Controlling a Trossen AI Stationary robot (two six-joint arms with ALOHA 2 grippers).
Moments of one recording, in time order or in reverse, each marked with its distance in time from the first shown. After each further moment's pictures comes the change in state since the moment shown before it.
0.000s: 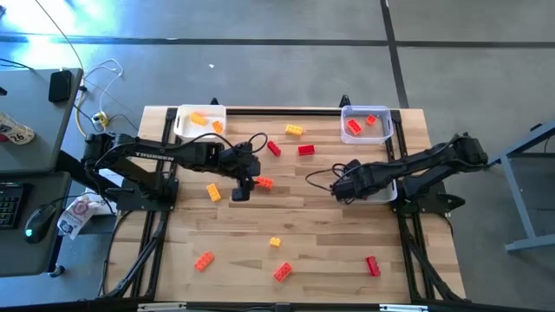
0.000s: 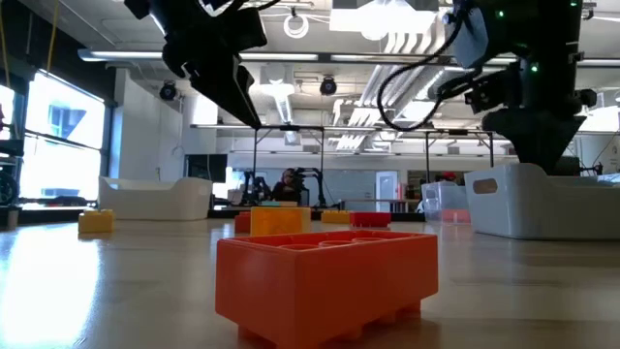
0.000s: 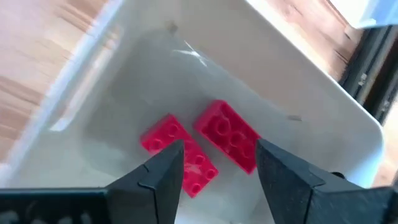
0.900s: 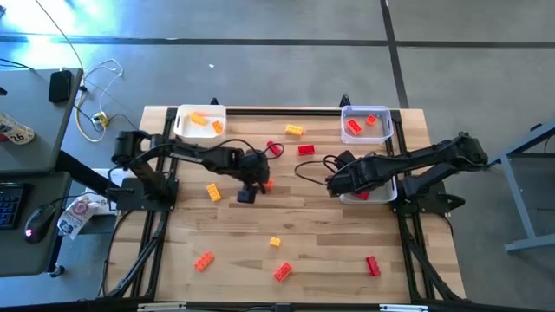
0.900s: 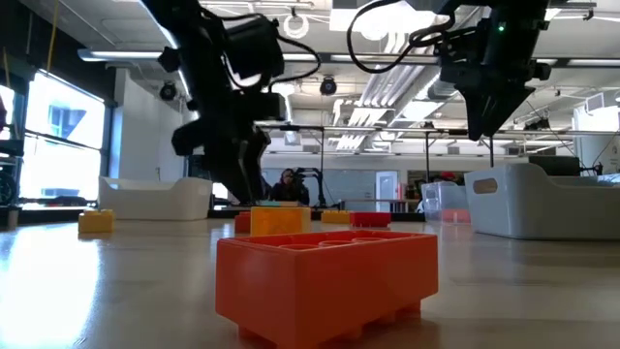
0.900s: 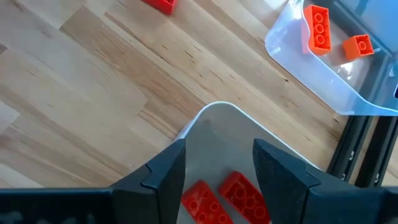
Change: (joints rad) left arm 0.056 0.287 0.000 0.063 0.035 0.139; right arm 0.000 0.000 0.185 0.008 0.193 -0.097
